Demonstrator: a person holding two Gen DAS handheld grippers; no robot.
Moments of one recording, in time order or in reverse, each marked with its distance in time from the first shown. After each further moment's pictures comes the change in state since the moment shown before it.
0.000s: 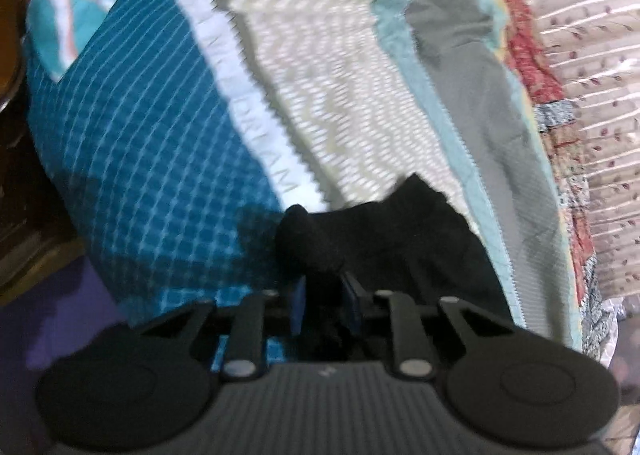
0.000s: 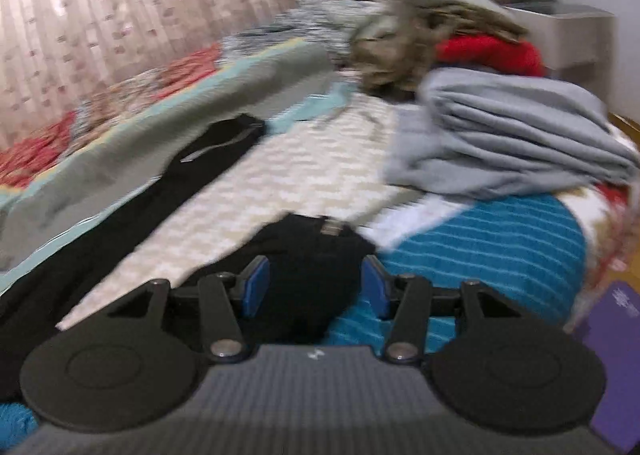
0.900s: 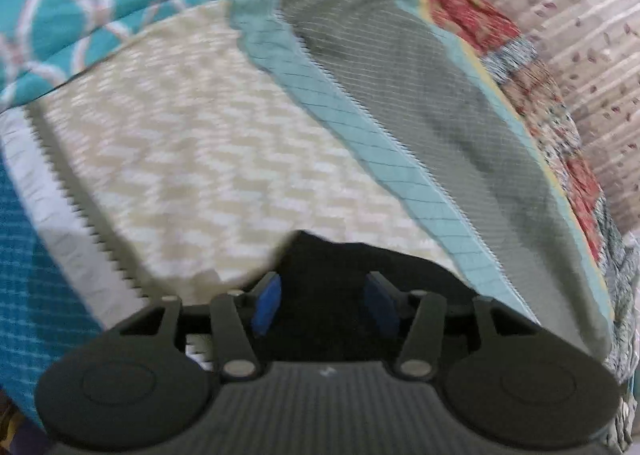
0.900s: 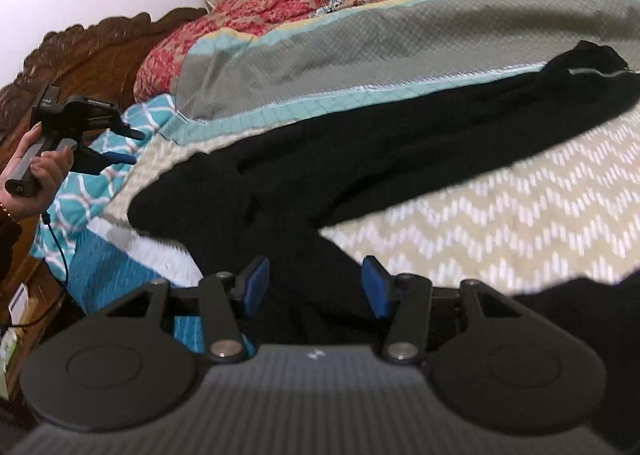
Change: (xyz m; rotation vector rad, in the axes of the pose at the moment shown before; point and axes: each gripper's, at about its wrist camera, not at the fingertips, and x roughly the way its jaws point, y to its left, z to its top) left arm 0.076 -0.123 0.063 0.270 0.014 0.036; right arm 0.075 0.233 -0.042 -0.332 0.318 0.580
